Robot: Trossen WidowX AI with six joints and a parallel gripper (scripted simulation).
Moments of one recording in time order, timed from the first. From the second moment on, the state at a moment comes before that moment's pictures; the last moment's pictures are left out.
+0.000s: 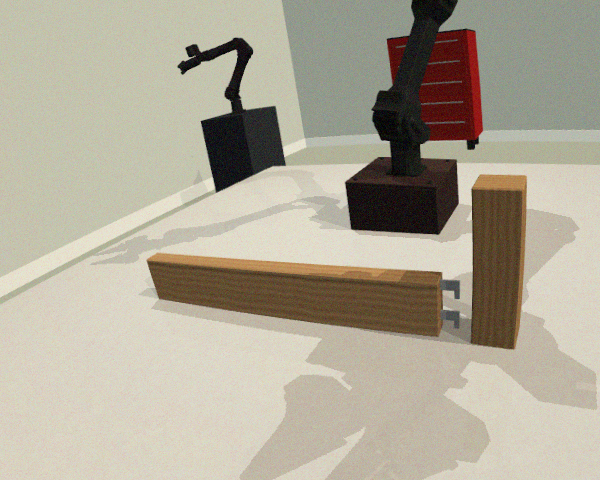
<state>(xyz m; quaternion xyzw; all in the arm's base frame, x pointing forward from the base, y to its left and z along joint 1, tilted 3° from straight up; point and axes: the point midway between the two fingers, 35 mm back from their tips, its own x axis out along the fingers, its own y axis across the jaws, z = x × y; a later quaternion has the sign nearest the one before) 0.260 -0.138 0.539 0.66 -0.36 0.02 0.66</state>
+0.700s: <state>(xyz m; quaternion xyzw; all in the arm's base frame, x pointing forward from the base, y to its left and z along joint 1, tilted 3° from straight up) 0.358 -0.050 0.388 0.87 -0.09 -0.03 0.48</state>
